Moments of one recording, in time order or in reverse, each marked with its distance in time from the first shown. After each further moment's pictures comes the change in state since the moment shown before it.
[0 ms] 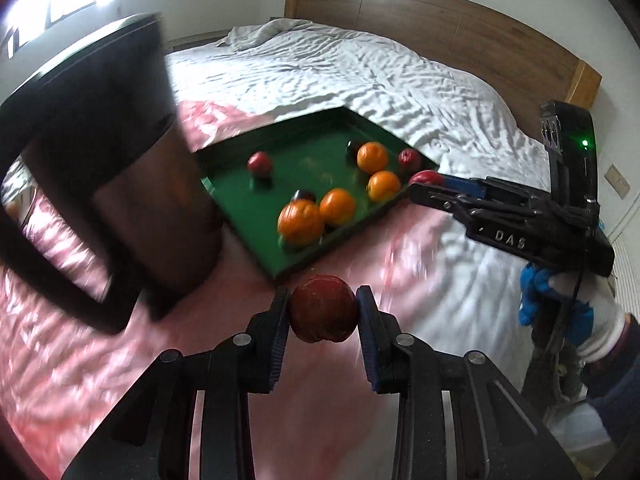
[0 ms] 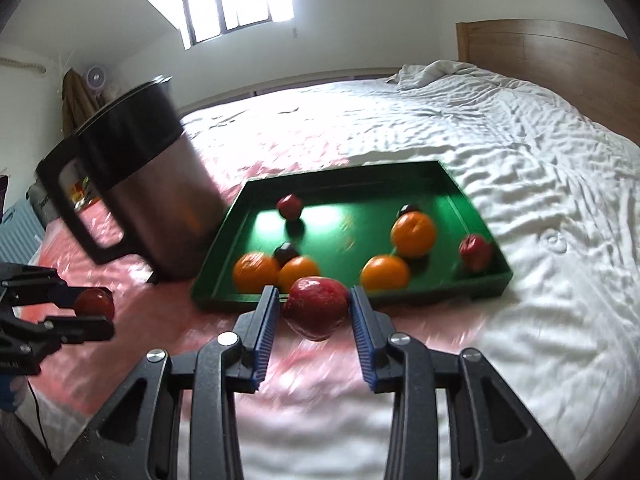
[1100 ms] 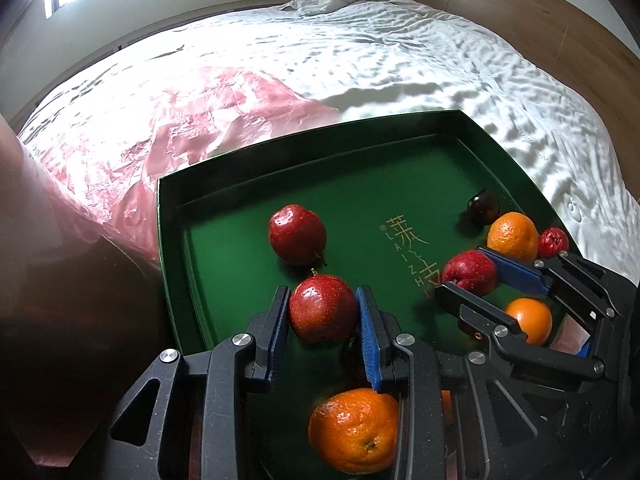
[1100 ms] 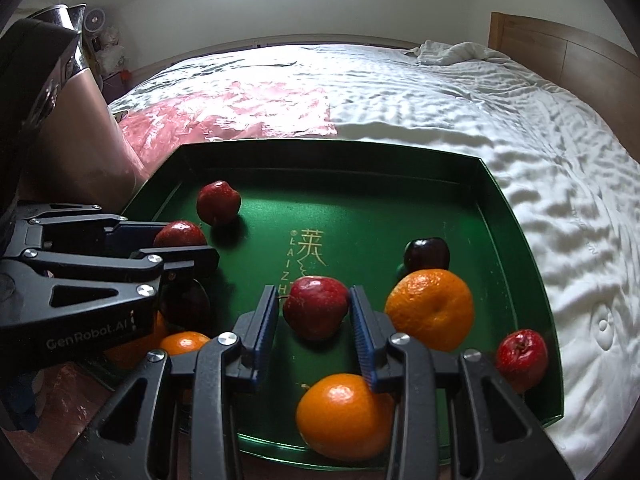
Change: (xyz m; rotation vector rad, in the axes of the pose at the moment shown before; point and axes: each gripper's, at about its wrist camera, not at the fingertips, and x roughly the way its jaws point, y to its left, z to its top) left arm 0.170 0.042 0.088 -0.189 0.088 0.206; right arm 0.128 -0.024 0.027 -0.155 0.158 -0.051
